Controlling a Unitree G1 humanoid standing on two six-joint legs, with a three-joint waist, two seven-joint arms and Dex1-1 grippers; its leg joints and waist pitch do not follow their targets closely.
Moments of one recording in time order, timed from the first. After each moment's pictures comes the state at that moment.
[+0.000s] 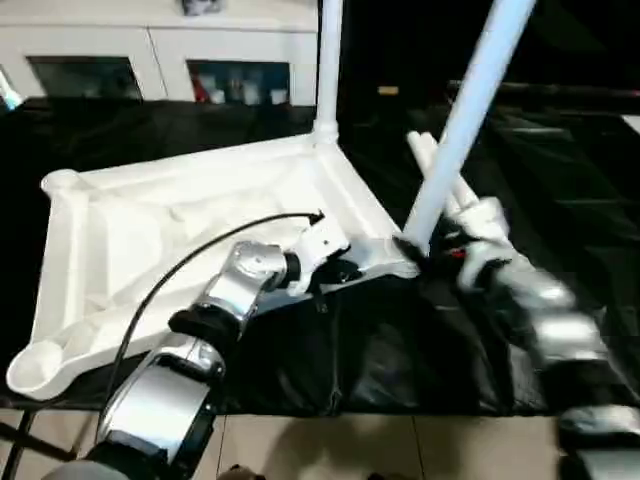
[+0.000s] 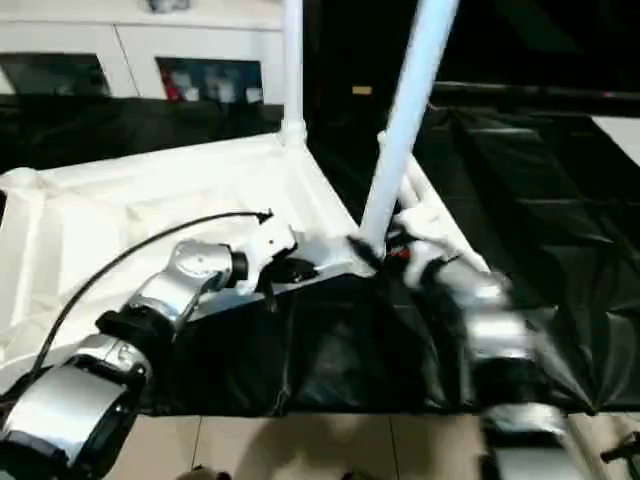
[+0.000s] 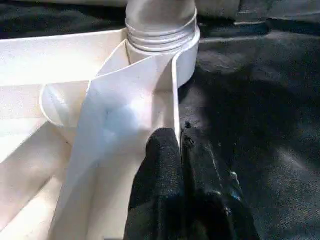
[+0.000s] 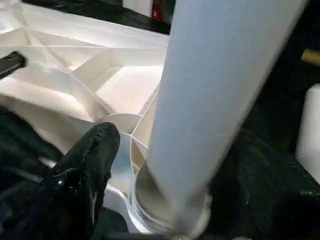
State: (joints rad) left arm -0.80 0.10 -0.22 0.97 0.14 -0.06 -0.88; right arm -0.48 -0.38 -0.03 0.50 0.16 0.04 0.75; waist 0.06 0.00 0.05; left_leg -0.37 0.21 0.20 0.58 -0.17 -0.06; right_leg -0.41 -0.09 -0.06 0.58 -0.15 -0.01
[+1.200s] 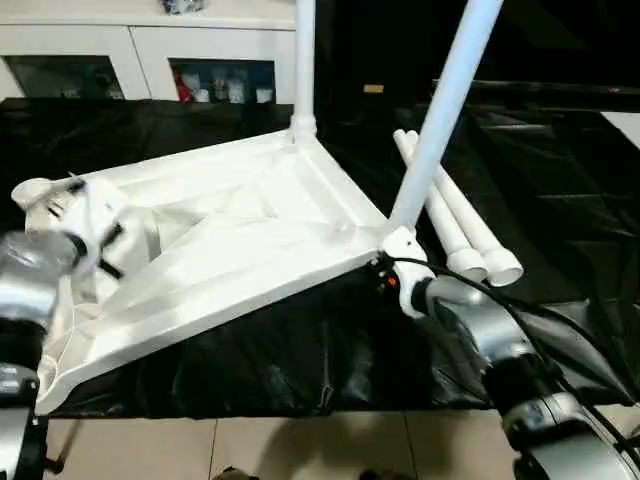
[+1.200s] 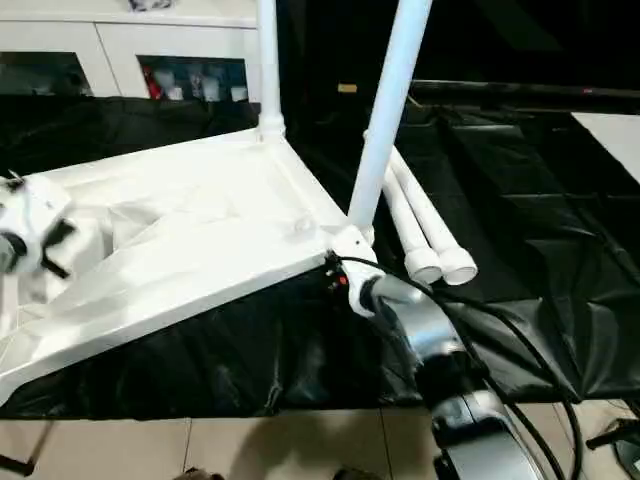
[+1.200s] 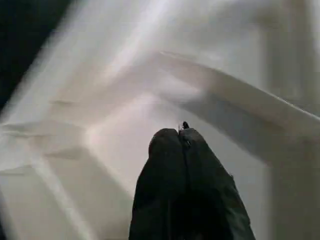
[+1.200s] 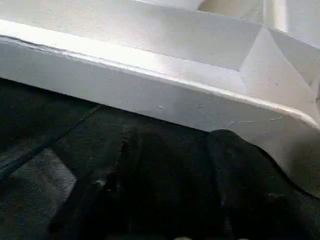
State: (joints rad) left arm -0.59 0.70 -0.02 0.72 0.23 0.27 -0.66; right arm -0.56 -0.18 0.19 0.63 0.02 0.31 0.58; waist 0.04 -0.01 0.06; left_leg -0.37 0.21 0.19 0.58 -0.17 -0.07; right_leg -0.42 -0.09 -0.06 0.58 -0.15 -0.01
